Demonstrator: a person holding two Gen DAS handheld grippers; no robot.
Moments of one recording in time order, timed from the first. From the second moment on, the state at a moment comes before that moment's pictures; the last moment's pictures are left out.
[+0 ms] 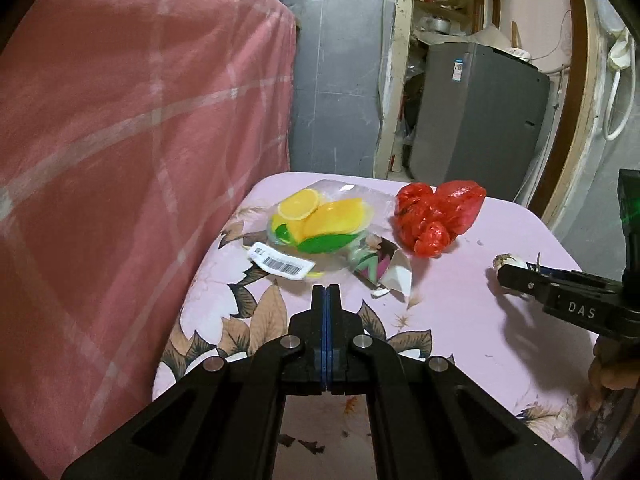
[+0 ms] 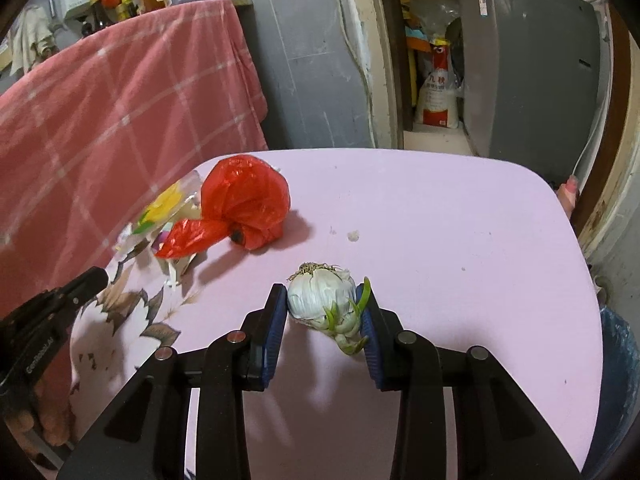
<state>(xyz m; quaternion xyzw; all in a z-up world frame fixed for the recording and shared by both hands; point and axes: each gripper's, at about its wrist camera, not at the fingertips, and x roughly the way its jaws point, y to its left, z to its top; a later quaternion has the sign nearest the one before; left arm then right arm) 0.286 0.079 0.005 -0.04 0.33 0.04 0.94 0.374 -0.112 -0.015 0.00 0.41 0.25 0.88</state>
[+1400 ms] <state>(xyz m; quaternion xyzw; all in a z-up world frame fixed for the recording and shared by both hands) 0.261 0.033 0.020 0.02 0.28 0.04 0.96 0.332 -0.148 0.013 0.01 0.32 0.26 0.91</state>
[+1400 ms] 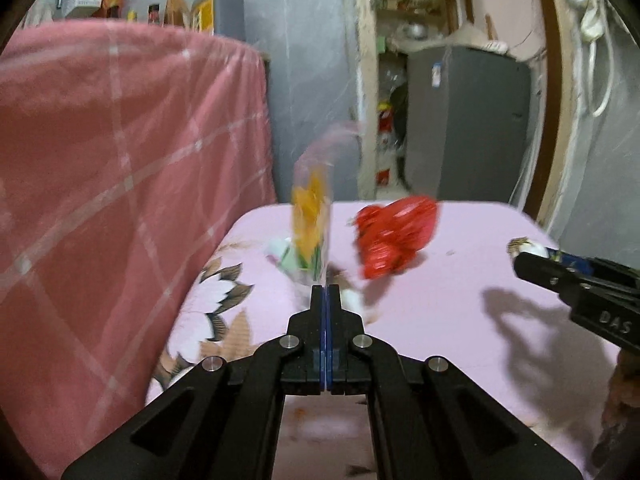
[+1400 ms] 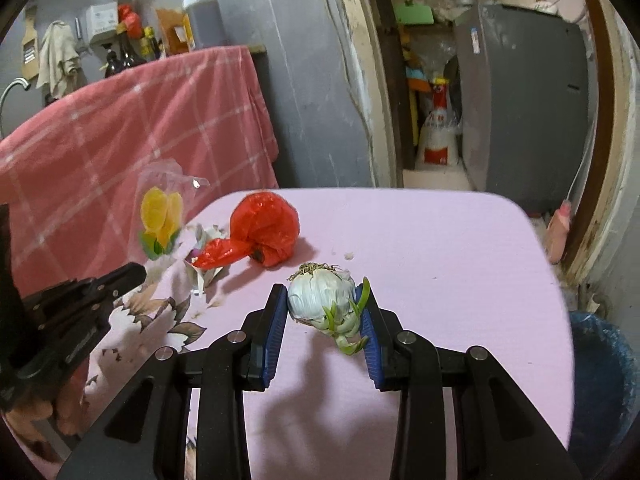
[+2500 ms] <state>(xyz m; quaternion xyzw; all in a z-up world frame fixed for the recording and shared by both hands) 0.269 -0.241 0.028 -0.04 0.22 -0.19 0.96 0.249 -0.408 0.035 0.05 0.20 0.05 0.98</state>
